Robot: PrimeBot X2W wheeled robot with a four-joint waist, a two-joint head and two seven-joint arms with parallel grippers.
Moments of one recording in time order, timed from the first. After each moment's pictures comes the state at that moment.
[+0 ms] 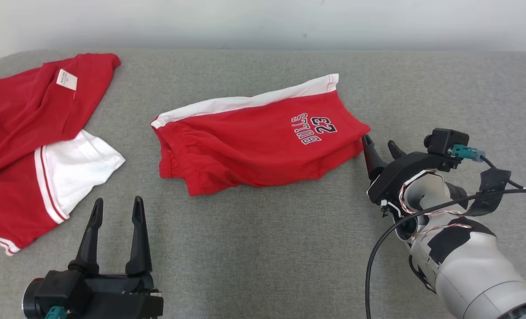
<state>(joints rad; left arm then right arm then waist) -0.16 0.05 -0.05 -0.08 -0.16 0.06 -0.26 -0.94 -0.18 0.78 1.12 1.02 0.13 -0.21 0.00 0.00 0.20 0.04</state>
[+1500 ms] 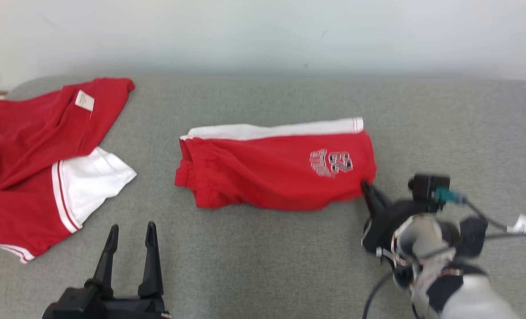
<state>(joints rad) -0.11 0.05 -0.10 -0.03 -0.21 0.10 -0.26 -0.77 -0.23 0.90 0.99 1.01 0.13 -0.24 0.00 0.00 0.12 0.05</state>
